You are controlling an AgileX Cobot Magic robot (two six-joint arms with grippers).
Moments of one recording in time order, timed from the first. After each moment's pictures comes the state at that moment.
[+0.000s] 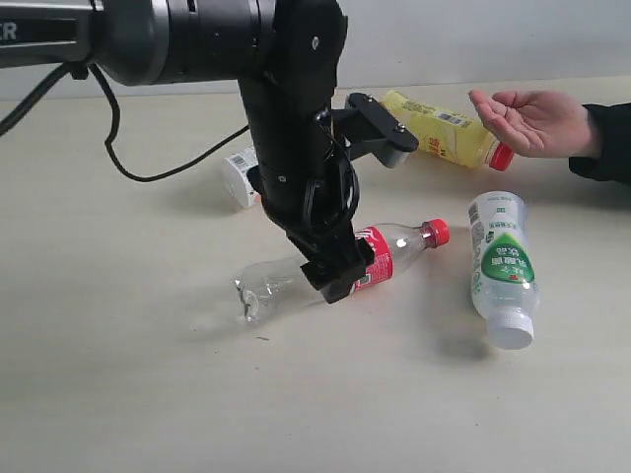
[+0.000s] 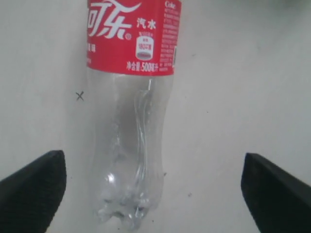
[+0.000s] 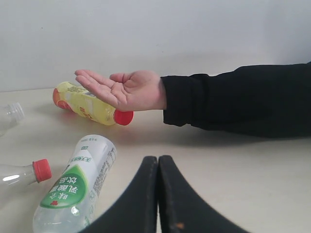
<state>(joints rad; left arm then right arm) -0.85 2.04 -1.62 -0.02 1.12 0.31 -0.09 0.01 0.00 0.13 0.30 -0.10</state>
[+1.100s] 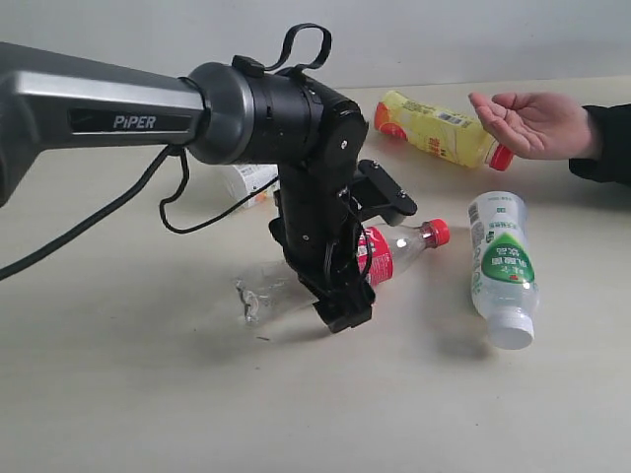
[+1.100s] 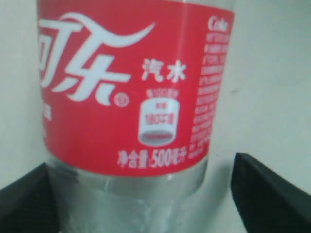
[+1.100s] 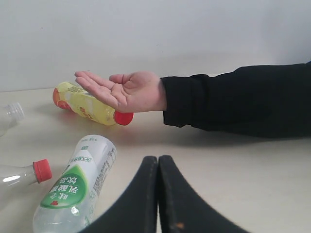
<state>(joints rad) -0.85 2.24 -1.62 0.00 0.98 0.30 -0.09 0.01 0.00 0.13 0.30 -0.10</state>
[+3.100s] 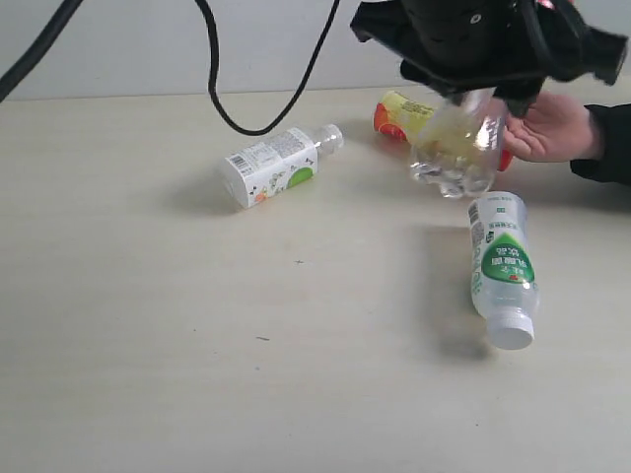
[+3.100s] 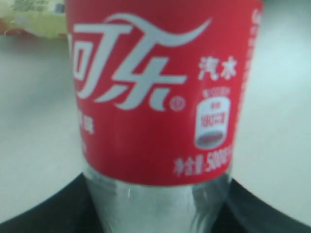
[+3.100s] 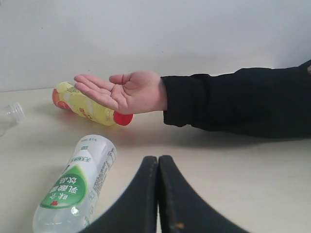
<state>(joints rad) -1.01 2.08 -2.11 0.05 1.03 -0.37 -0.09 0.01 0.00 0.13 0.30 -0.10</state>
